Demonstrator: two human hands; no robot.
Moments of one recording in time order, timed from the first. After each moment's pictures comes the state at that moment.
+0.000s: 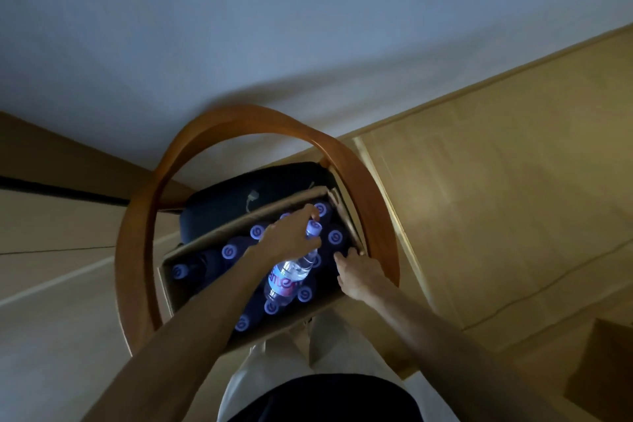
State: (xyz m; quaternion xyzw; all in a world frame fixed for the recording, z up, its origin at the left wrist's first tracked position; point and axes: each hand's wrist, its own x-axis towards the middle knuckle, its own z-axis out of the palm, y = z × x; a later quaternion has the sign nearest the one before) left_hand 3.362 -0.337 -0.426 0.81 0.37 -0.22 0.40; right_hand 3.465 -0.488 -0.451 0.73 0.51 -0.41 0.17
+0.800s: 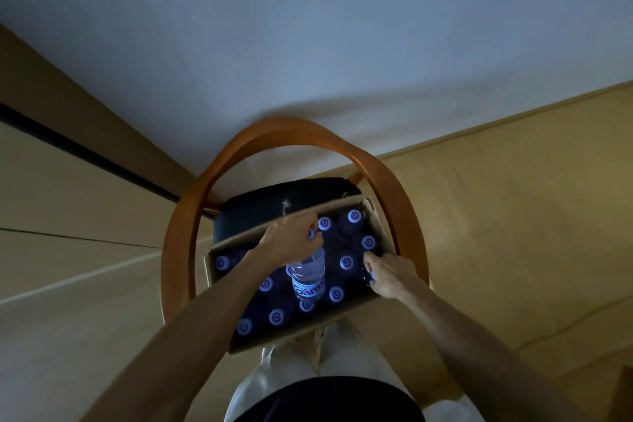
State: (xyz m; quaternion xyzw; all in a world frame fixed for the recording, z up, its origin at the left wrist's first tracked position) left_hand 3.279 -0.316 -0.385 0.86 0.37 -0.13 0.34; right_hand 3.450 -0.481 -0.430 0.76 0.51 -0.37 0.17
